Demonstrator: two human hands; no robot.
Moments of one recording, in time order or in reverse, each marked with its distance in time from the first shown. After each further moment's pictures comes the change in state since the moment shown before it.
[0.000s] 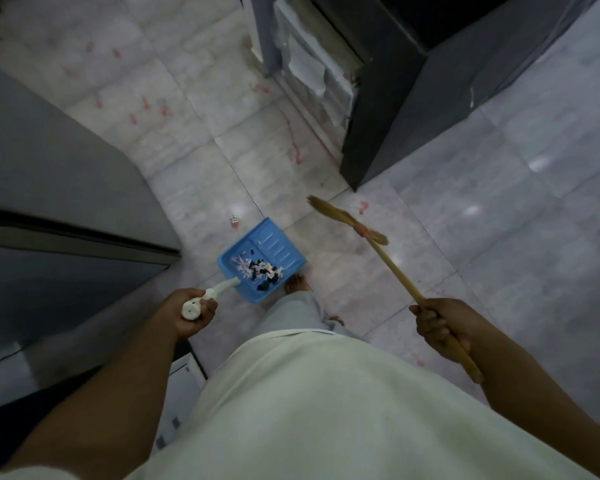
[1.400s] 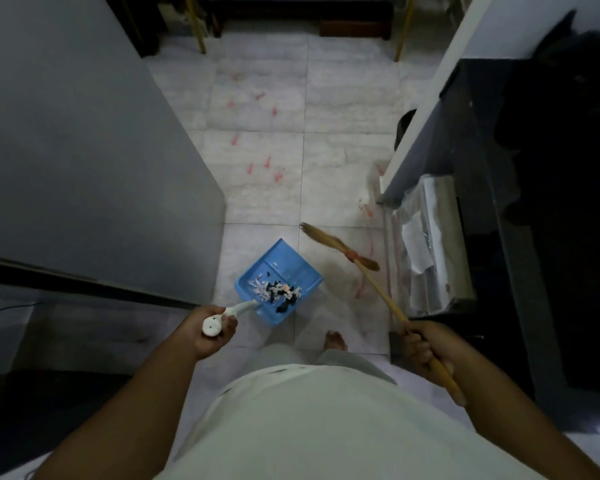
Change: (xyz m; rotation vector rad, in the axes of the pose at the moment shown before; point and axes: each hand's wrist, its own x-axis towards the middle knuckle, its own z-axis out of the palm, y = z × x) left_hand -0.008 0.246 0.117 -0.675 -0.142 0.152; right_hand 0.033 -0.364 0.389 -0.608 -0.102 0.087
